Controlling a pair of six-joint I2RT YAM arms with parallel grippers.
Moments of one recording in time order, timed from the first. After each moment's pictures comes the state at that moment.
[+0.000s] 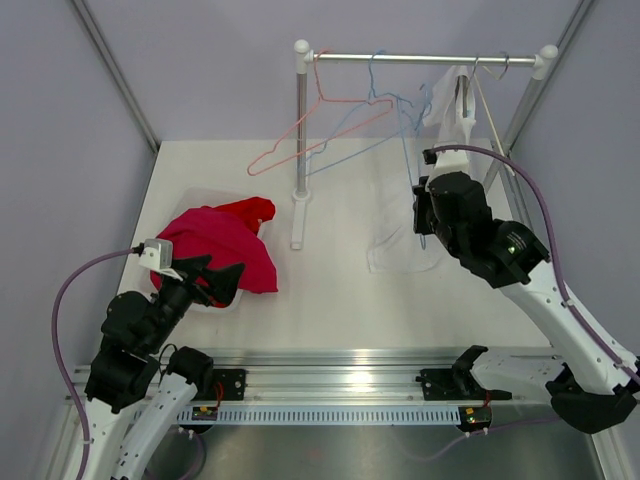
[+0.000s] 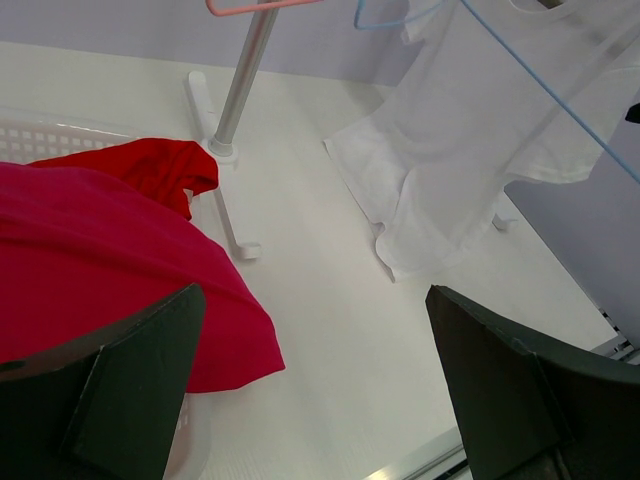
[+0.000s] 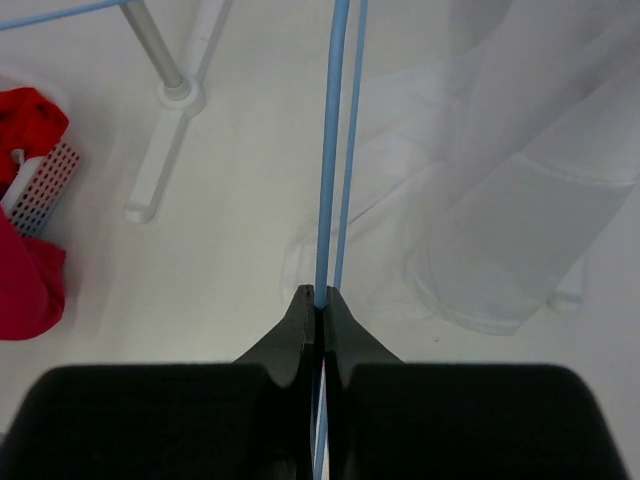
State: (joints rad) left arm -0.39 0.22 0.72 -0.53 0.08 -0.39; right arm 0.70 1.07 1.41 -0.83 0.44 0.27
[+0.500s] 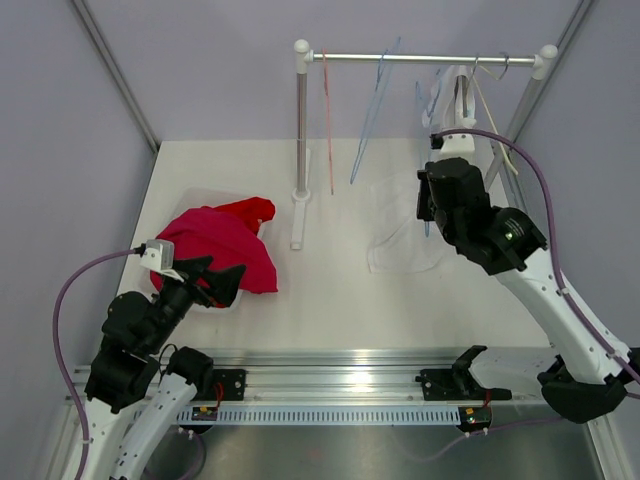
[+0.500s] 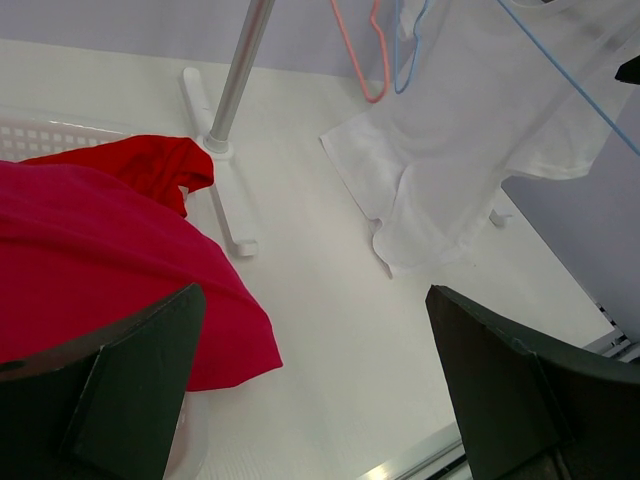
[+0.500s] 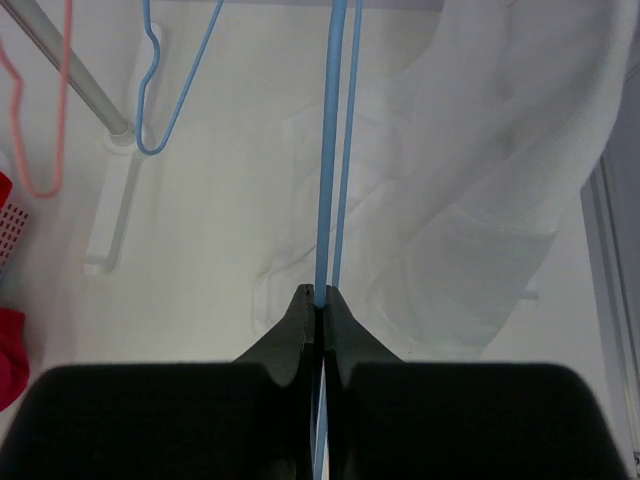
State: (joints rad) left arm -0.40 0.22 0.71 -0.53 0.08 -0.39; right arm 0.67 1.21 1.54 -0.85 0.59 0.28
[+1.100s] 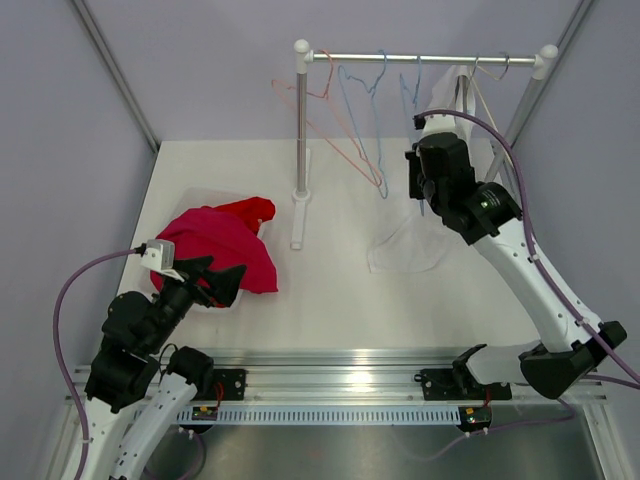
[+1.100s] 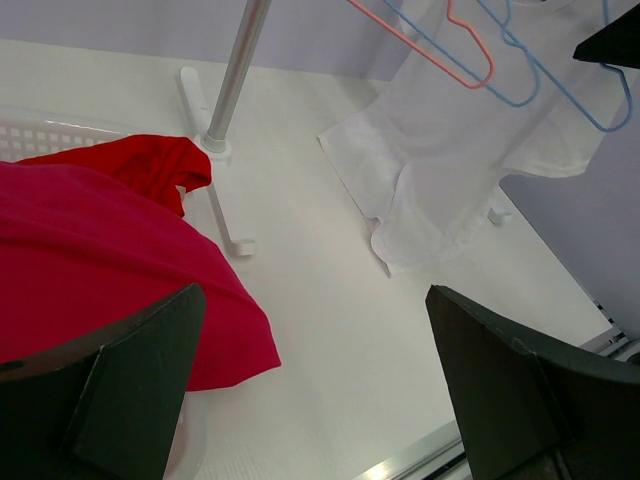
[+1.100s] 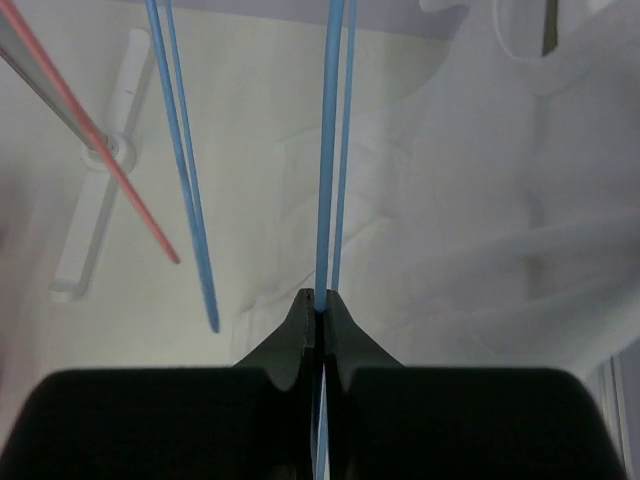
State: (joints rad) left arm -0.41 0.22 0.71 -0.53 0.08 -0.39; right arm 0.55 1.30 1.56 -0.75 0.47 0.16
